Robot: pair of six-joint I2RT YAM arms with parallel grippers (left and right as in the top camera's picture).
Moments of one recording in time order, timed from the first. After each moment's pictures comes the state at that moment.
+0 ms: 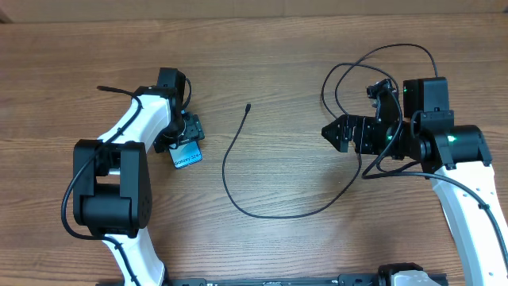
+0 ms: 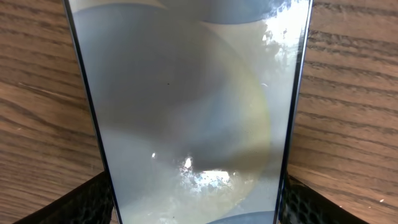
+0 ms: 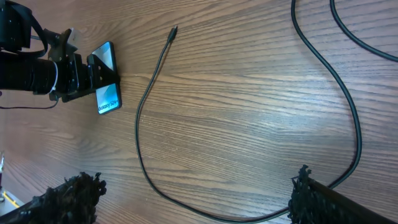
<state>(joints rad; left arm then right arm) -0.09 2.01 1.33 -0.82 -0.04 -0.44 0.07 1.28 1.20 -0.99 -0.49 0.17</state>
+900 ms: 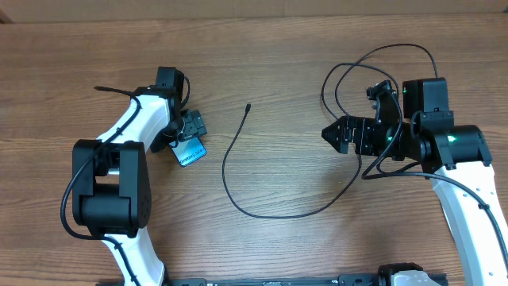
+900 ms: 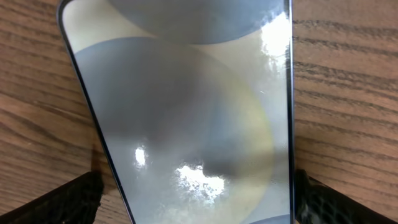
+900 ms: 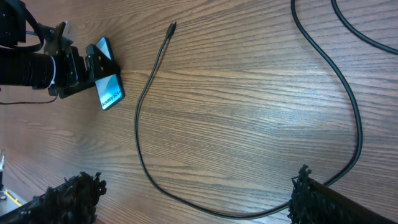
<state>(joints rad) -0.08 2.01 1.33 -0.77 -0.06 -0.47 0.07 1.28 1.20 -1.00 -0.49 0.17</state>
